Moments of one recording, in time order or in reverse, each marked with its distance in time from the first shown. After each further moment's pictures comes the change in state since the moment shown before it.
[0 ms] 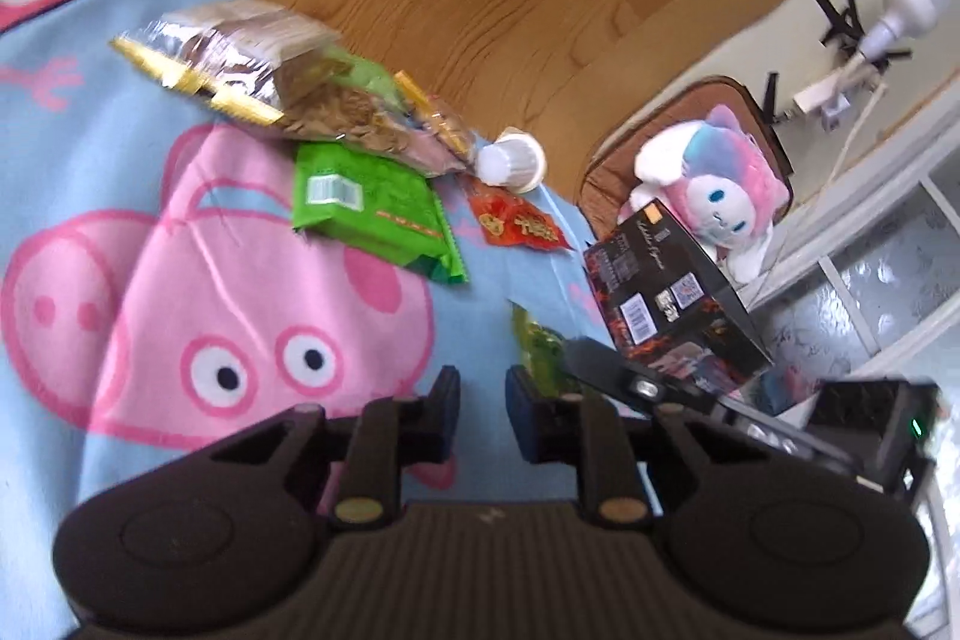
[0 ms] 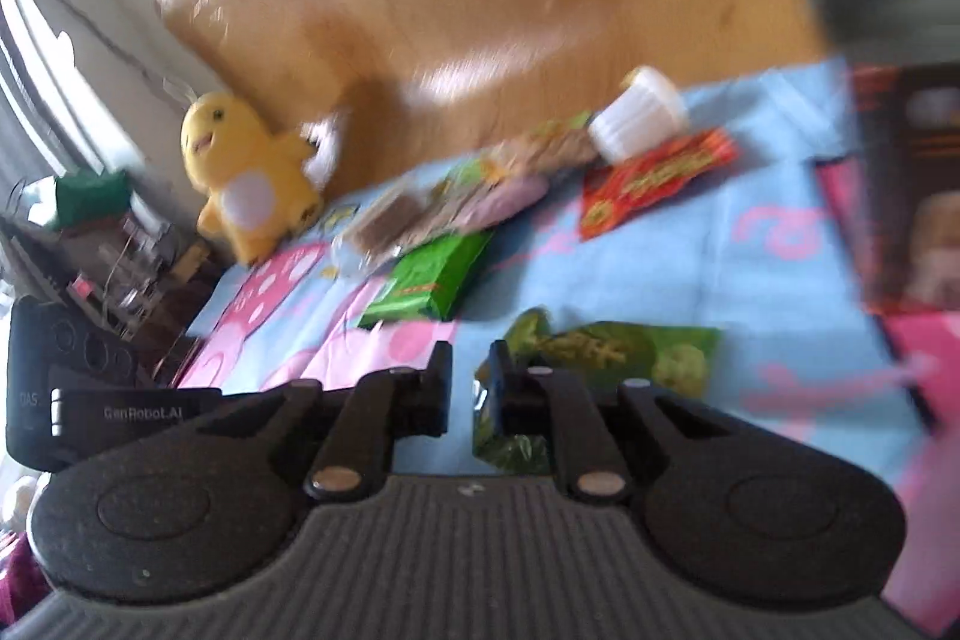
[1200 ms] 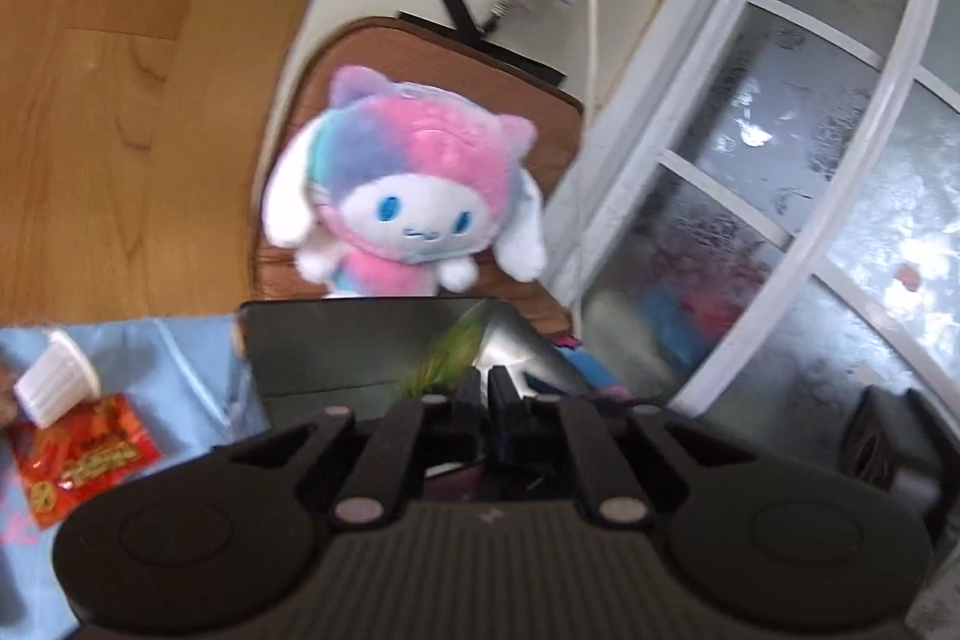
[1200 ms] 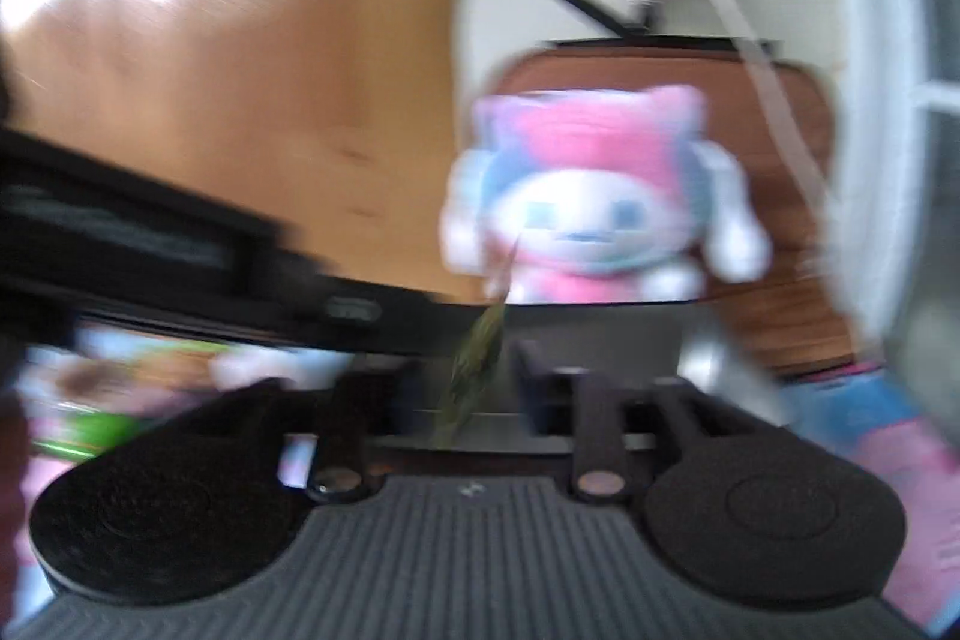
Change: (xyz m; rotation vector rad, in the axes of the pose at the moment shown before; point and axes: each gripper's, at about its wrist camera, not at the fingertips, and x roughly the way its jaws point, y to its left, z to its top) left arm 0.127 -0.224 0.035 0.480 0.011 -0.156; right arm -0.057 -0.058 0.055 -0.253 -0.371 -0.693
